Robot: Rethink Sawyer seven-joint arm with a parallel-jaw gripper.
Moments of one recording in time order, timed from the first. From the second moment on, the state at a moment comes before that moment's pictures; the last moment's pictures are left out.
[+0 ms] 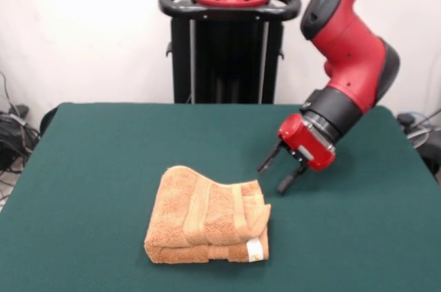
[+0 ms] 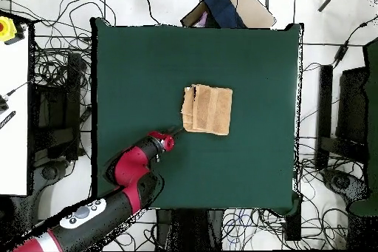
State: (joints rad) arm 0.79 0.18 -0.75 1.73 0.88 -0.19 1.57
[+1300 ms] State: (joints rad) arm 0.45 0.01 -0.66 1.72 0.58 -0.20 1.57
